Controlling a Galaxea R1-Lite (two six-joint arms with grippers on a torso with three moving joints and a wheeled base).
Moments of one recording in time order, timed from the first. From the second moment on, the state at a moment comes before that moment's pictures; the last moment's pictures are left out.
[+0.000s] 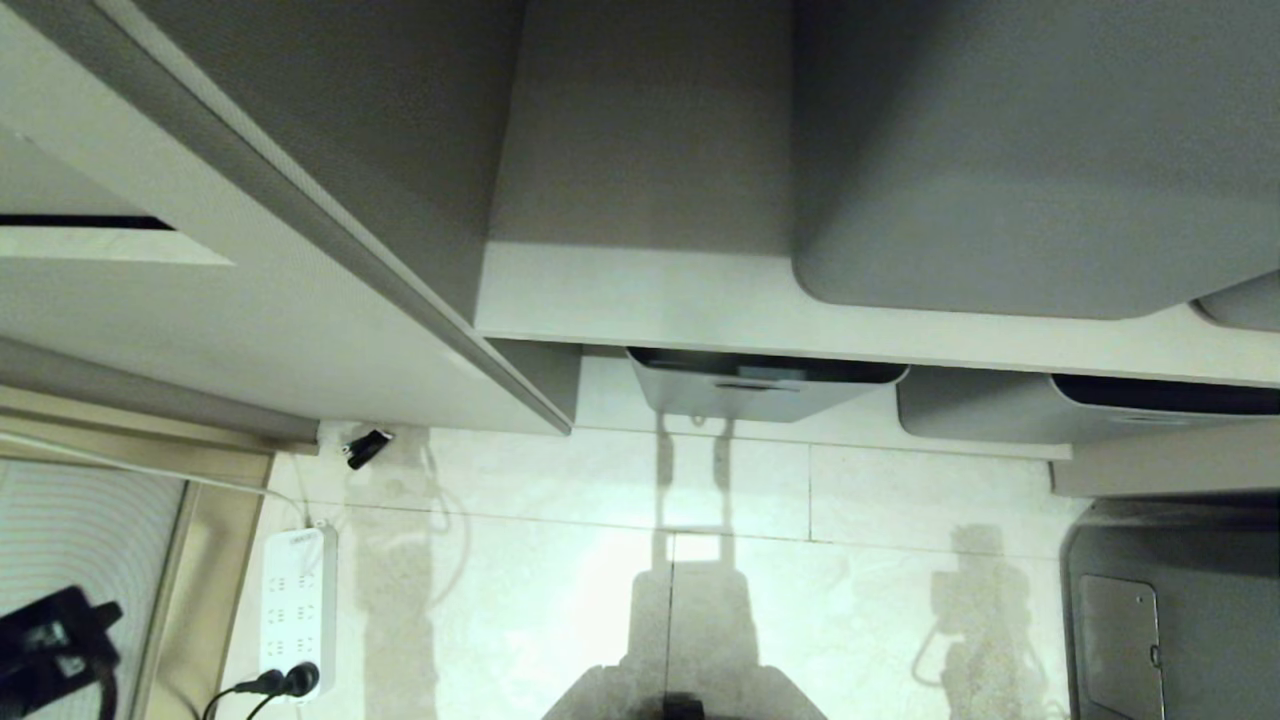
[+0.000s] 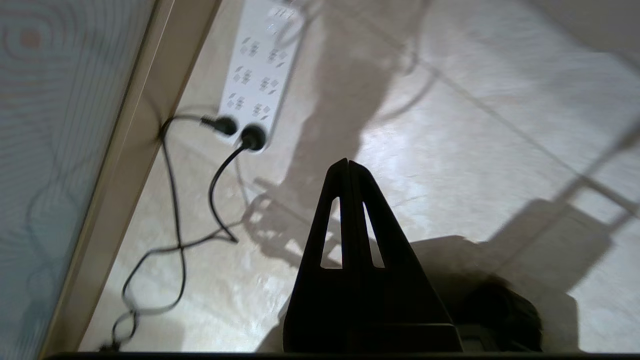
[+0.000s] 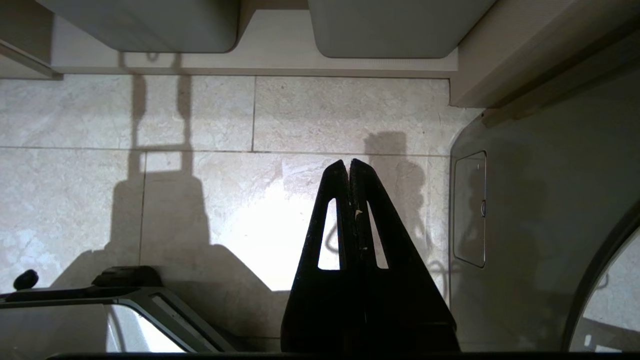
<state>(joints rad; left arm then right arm) 0.17 1.06 -0.42 -0.13 0.12 -0.30 0.00 0.00 0.00 -0.01 -0.05 0.06</state>
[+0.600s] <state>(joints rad) 0.50 2.05 -0.55 -0.76 -0.20 -0.05 0.00 0.00 0.00 -0.01 -0.05 0.06</state>
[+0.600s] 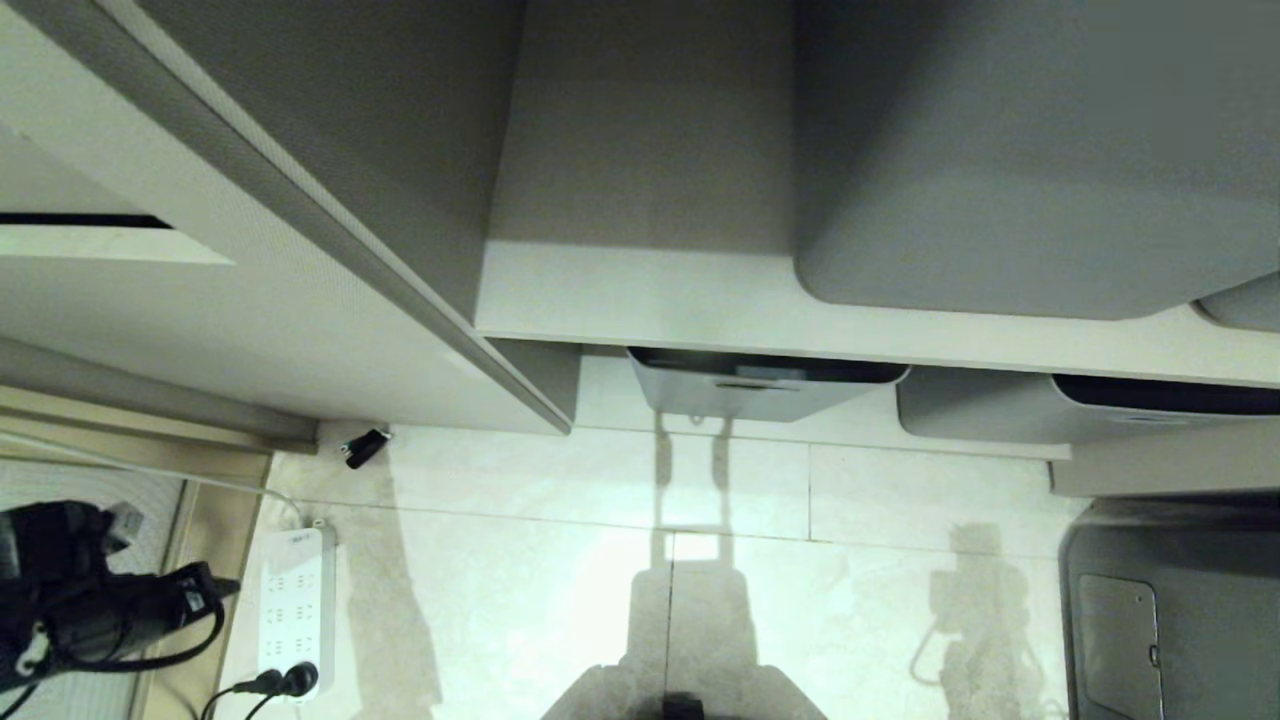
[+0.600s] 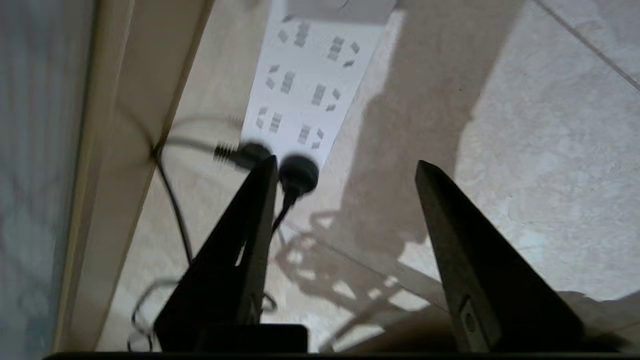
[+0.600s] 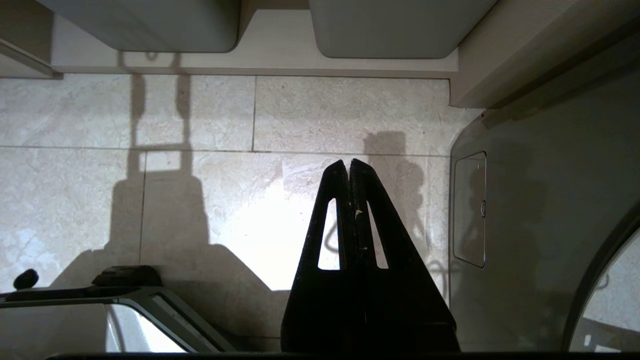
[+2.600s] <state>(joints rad) 0.35 2.79 -1.16 -1.52 -0.50 0.12 0.00 0.00 0.00 -0.01 -0.05 0.06</state>
